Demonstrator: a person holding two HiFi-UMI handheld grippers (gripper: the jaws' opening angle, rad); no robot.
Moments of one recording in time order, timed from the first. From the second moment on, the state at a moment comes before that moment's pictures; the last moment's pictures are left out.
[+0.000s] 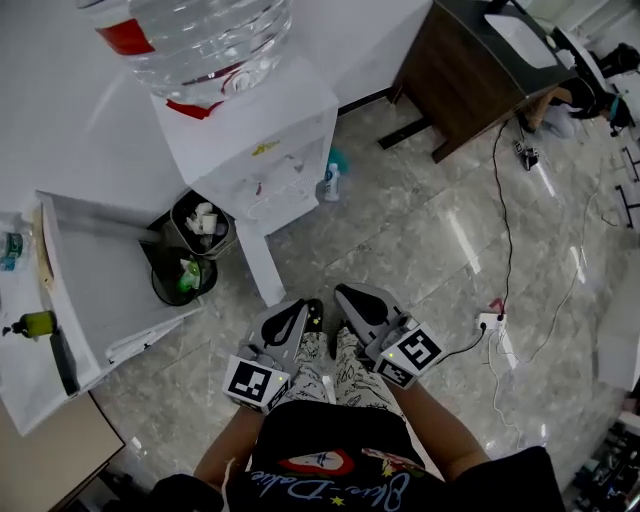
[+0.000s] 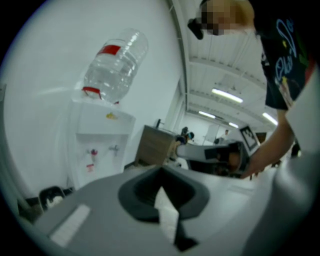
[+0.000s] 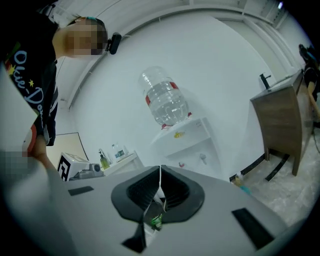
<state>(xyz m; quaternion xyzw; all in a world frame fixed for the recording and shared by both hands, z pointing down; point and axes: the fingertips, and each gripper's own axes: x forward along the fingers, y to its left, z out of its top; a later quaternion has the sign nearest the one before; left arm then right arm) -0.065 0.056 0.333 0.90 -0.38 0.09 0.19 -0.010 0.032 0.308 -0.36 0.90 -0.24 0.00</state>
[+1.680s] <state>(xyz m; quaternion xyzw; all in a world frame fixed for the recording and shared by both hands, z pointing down) -0.214 0.041 0.743 0.67 -0.60 0.26 0.34 -0.025 -0.051 0.601 -0.27 0.90 -0.33 -0.07</state>
